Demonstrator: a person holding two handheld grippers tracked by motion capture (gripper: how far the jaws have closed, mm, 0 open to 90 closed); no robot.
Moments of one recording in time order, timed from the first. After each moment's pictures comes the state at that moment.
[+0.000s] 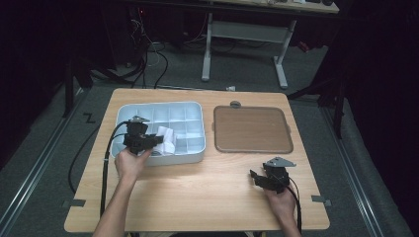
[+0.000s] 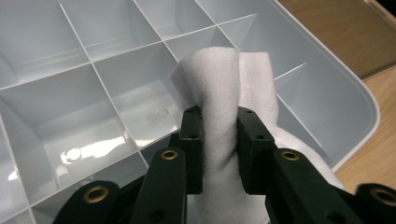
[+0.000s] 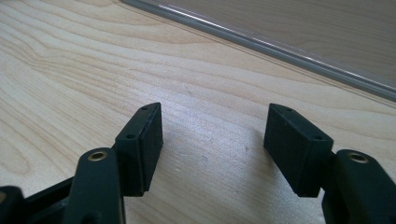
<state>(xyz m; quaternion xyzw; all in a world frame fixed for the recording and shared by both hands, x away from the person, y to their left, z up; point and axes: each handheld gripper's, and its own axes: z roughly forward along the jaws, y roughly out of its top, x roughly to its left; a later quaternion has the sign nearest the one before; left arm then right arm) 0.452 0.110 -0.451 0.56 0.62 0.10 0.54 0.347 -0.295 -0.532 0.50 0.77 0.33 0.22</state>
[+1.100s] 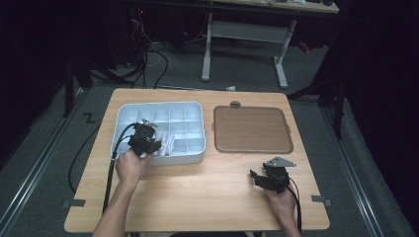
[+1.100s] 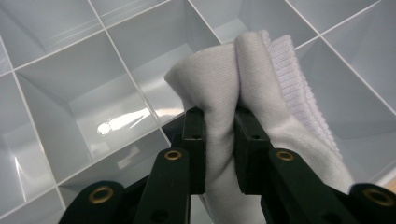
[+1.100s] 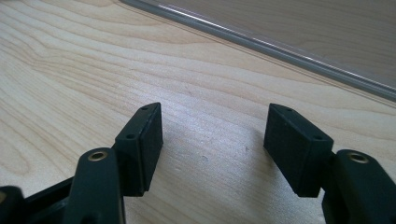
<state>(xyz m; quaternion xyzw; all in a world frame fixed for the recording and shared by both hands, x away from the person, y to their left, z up) 0.454 0.095 -0.473 0.62 0.61 0.18 0.46 0.347 -0.295 -0.532 0.50 0.77 0.33 0.22</state>
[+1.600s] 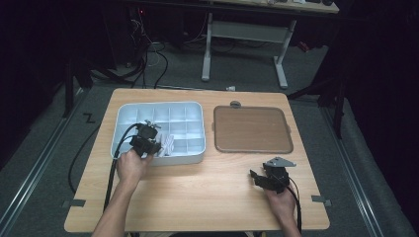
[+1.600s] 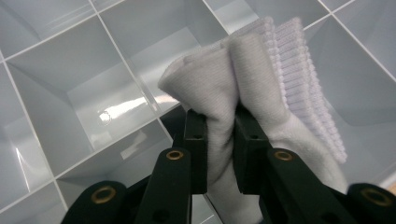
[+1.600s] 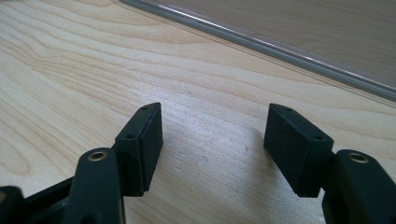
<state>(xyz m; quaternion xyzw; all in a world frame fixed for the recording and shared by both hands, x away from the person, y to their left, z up) 0.454 0.091 -0.478 0.64 0.61 0.18 0.43 0.348 -0.295 -0.532 0.50 0.77 0.33 0.22</state>
